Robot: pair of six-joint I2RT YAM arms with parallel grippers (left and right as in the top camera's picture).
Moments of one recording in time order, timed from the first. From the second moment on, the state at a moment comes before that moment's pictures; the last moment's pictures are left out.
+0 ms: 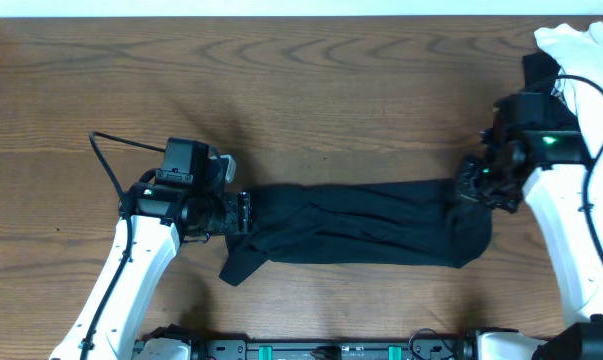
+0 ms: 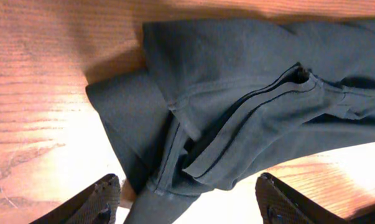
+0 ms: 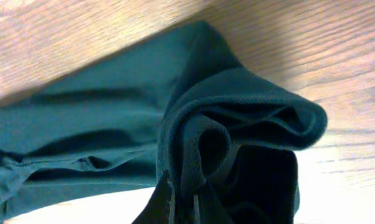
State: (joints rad) left arm -0.16 1.27 0.88 -0.92 0.30 -0.20; right arm 0.03 1.45 1.19 -1.17 -0.08 0.39
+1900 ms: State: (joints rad) left arm -0.16 1.27 0.88 -0.94 0.30 -0.20; right arm 0.54 1.68 1.19 -1.03 0.07 0.55
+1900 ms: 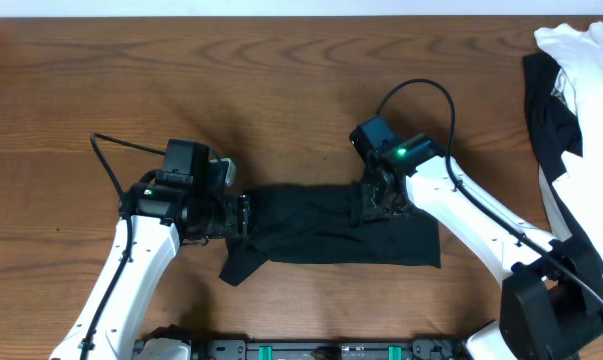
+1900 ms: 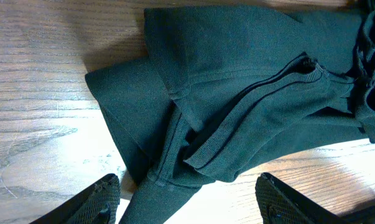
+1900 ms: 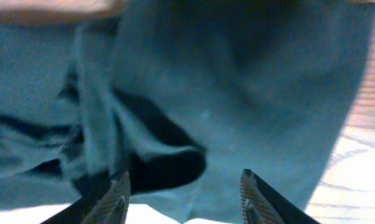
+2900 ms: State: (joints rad) left arm -0.16 1.27 0.88 -0.95 0.30 -0.20; right arm 0.54 1.68 0.98 -0.67 -0.17 0.37
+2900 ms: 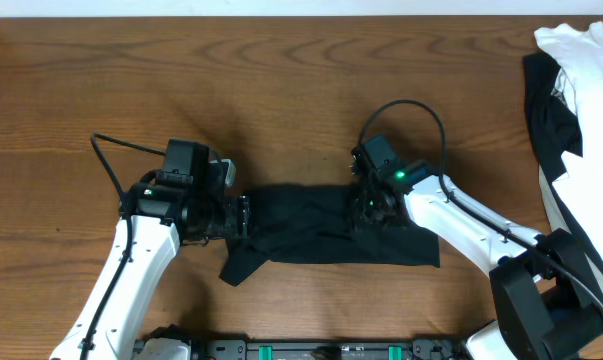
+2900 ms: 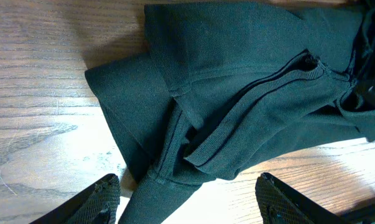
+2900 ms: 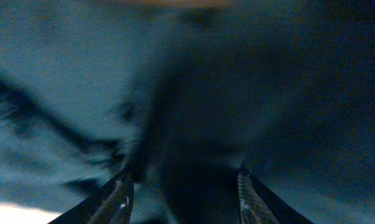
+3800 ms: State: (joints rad) left arm -0.16 1.27 0.88 -0.91 0.20 -0.21; right arm 0.54 1.68 0.98 -0.72 -0.47 0.11
